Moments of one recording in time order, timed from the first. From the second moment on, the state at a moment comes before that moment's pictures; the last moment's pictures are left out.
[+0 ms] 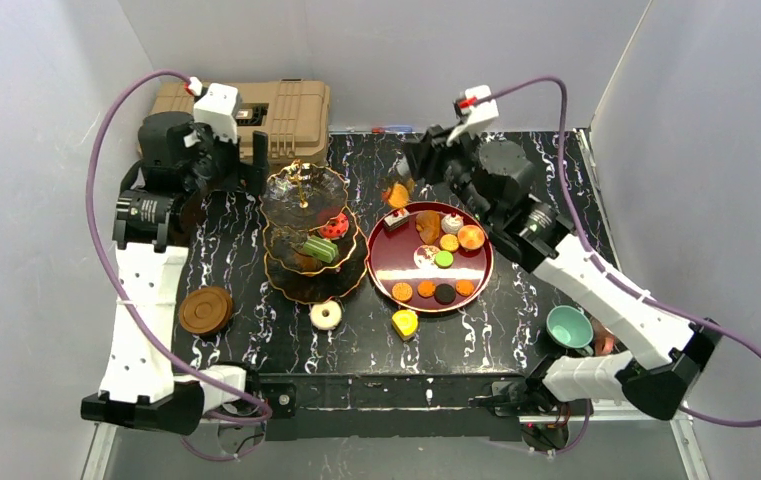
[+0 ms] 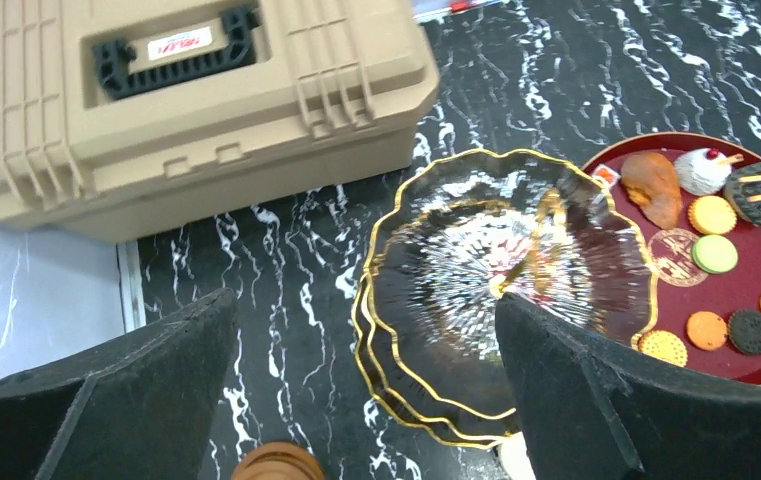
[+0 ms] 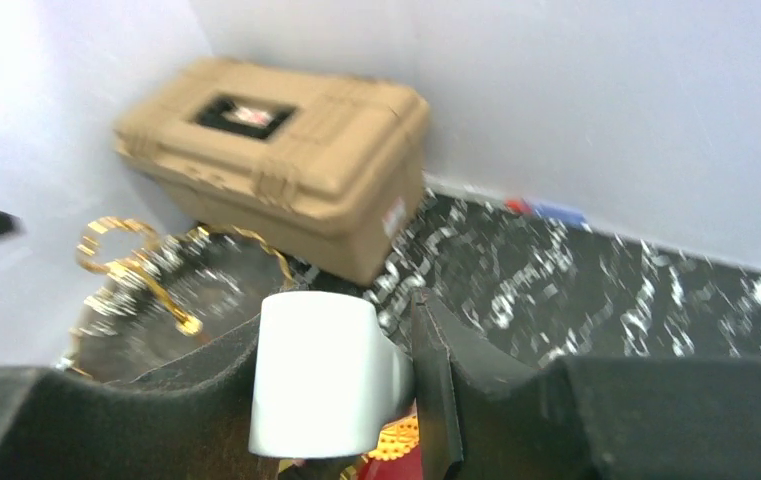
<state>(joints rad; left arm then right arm) -0.17 1.18 1.68 -0.90 0.08 0.14 0.81 1.21 1.29 -0.08 0.28 0.20</state>
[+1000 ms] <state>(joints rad) 0.12 1.18 1.64 -0.97 0.32 0.08 1.00 1.64 1.78 -0.10 0.22 0.14</state>
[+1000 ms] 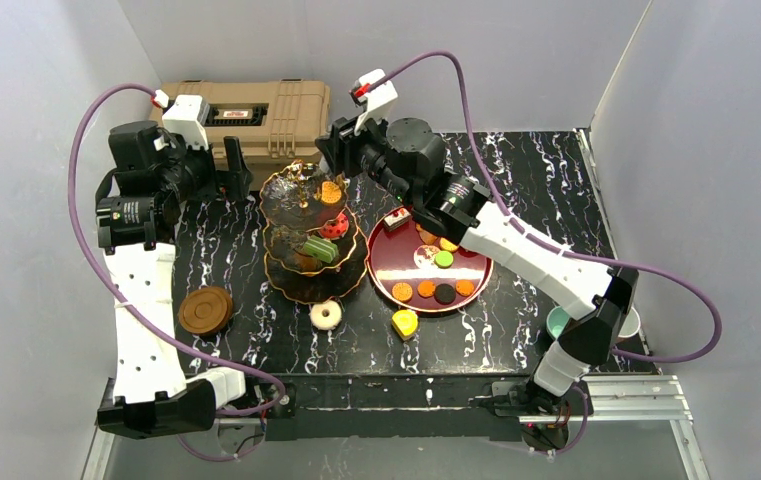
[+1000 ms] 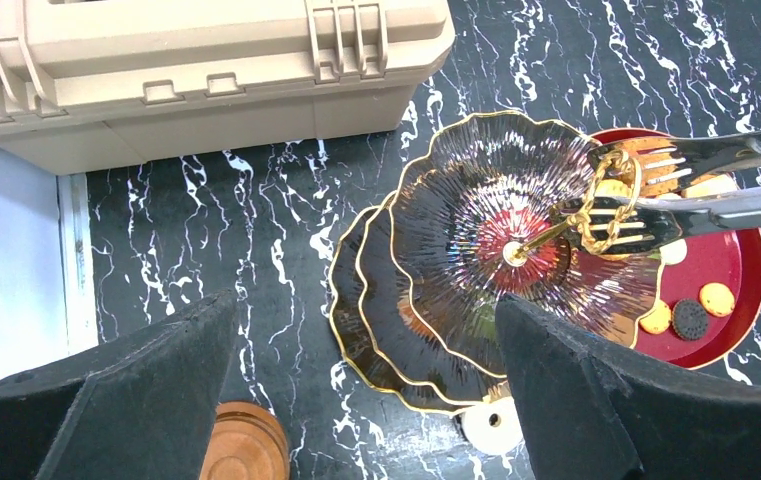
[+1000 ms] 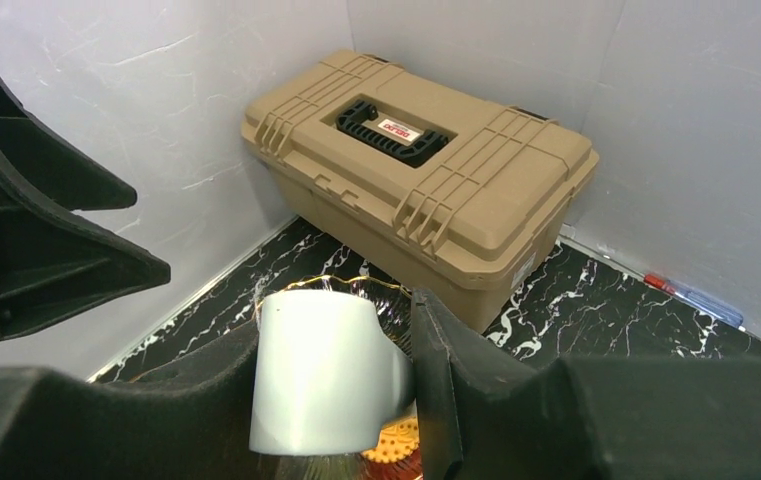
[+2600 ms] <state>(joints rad) 0.12 1.18 1.64 -0.95 0.33 0.07 1.01 1.22 1.43 -0.06 0.42 -0.01</state>
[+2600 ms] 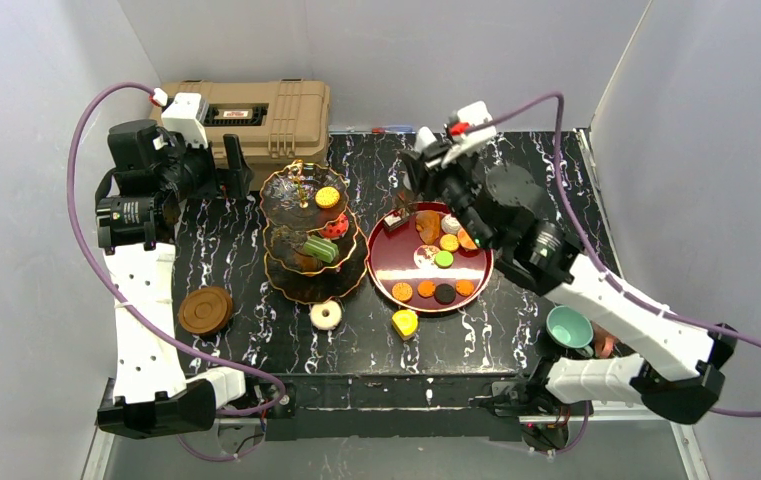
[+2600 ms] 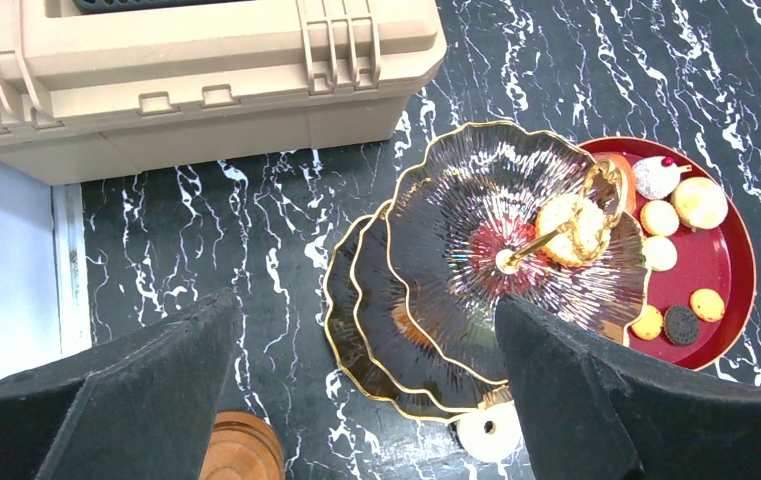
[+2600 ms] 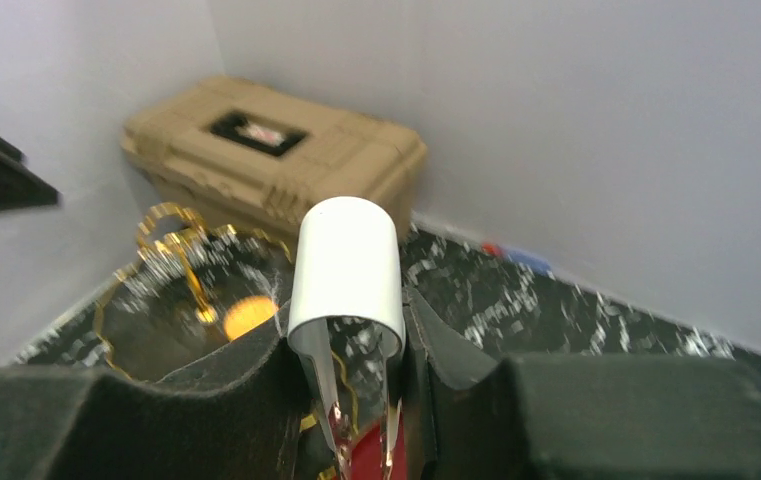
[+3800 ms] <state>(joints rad) 0.12 1.19 1.63 -0.96 0.38 0.08 0.81 1.14 0.62 0.32 0.57 0.11</state>
